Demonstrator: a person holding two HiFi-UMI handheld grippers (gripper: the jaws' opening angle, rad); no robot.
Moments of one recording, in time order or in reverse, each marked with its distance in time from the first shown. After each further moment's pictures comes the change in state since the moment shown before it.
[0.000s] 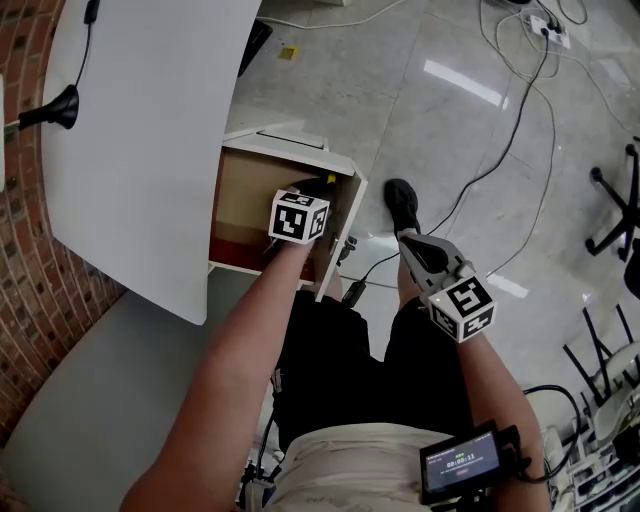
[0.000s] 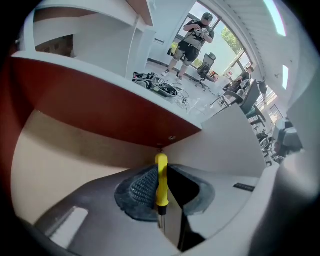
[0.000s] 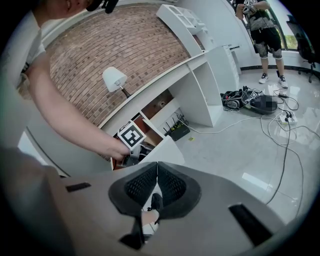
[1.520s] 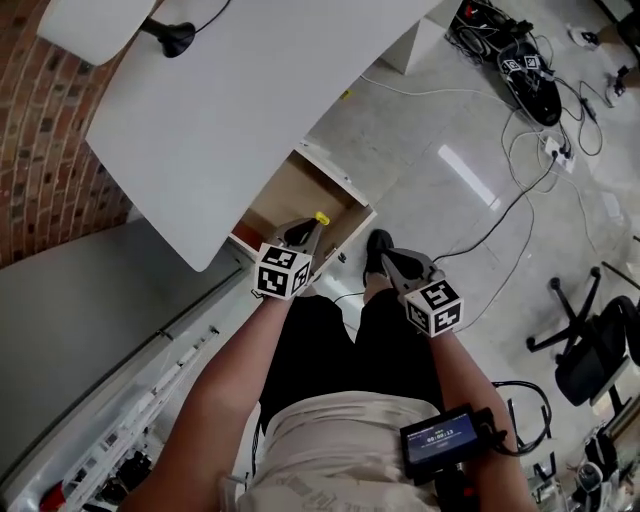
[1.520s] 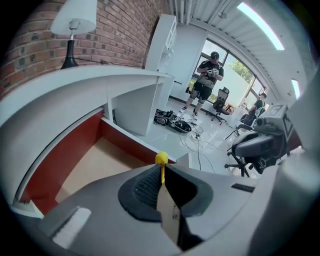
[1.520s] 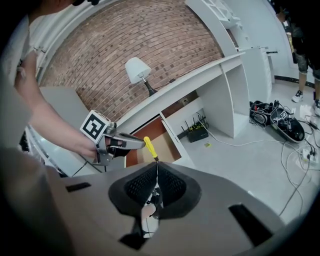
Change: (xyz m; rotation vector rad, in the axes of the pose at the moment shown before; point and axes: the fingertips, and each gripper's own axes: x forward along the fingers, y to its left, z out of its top) left arm -0.160 -0.036 0.010 -0.176 -0.392 0.199; right arm 0.003 0.023 0.057 -0.225 0.118 0.183
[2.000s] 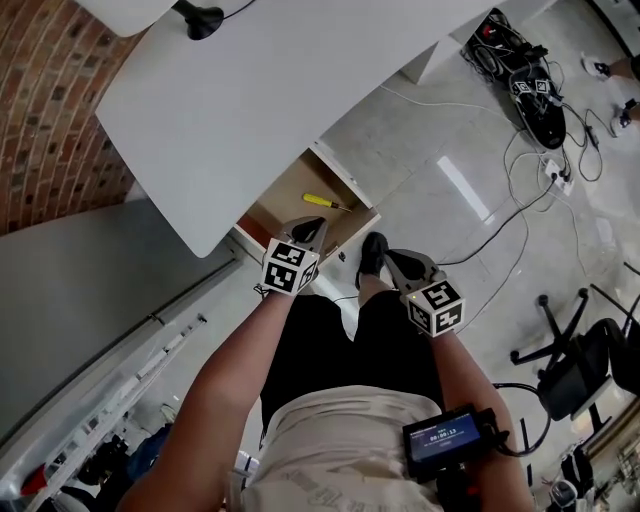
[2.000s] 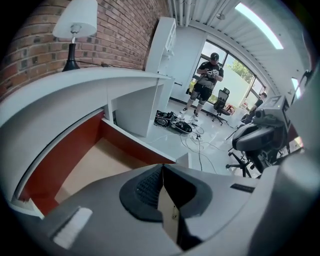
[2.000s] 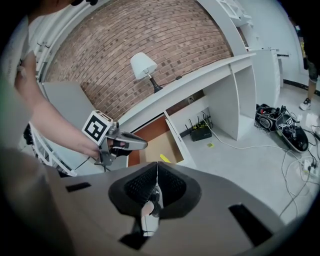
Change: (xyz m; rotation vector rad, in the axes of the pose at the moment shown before) left arm -0.008 -0.001 0.000 0.004 -0.024 0.009; right arm -0.002 0.011 0.013 -0.054 0.056 0.039
